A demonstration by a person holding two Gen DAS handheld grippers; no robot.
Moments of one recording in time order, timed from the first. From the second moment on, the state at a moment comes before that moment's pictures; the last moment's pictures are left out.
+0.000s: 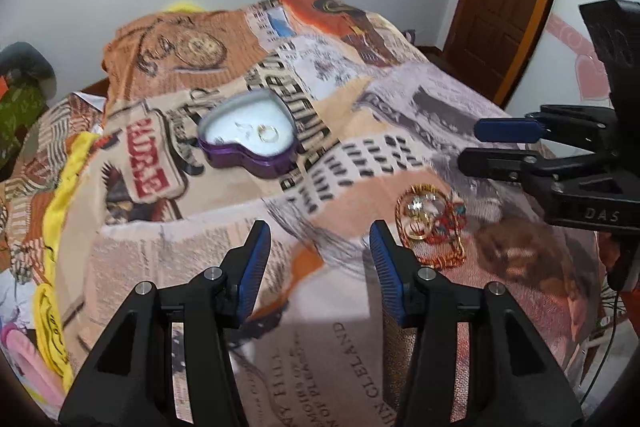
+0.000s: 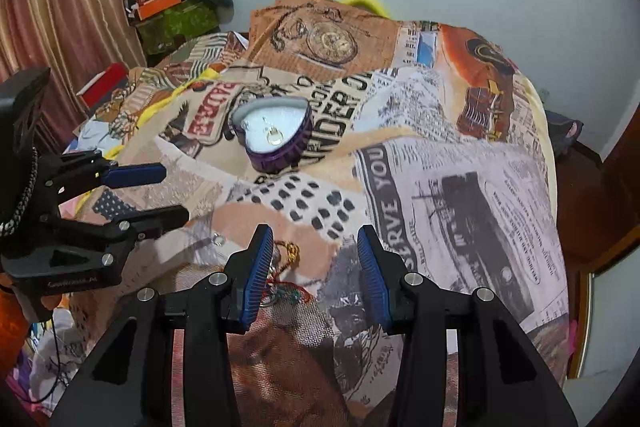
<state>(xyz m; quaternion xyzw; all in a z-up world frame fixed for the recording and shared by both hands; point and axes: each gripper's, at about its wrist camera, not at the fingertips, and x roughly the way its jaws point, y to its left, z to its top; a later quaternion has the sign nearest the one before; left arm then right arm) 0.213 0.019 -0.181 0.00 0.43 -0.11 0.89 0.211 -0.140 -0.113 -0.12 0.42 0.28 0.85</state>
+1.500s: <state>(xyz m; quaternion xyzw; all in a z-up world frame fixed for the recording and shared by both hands) 0.219 0.001 -0.206 0.01 0.43 -0.15 0.89 0.214 -0.144 -0.117 -0.10 0.43 0.31 0.84</state>
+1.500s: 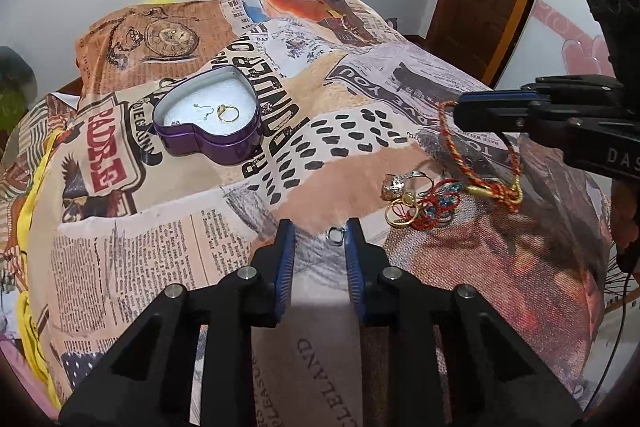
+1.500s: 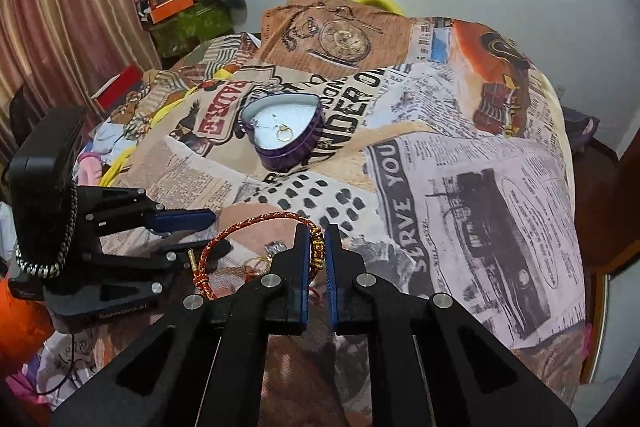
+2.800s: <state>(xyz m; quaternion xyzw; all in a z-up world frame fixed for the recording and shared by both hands) 0.258 0.060 -0.134 0.01 0.35 -0.09 0.93 0.268 -0.102 -0.089 -0.08 0.40 0.31 0.86</state>
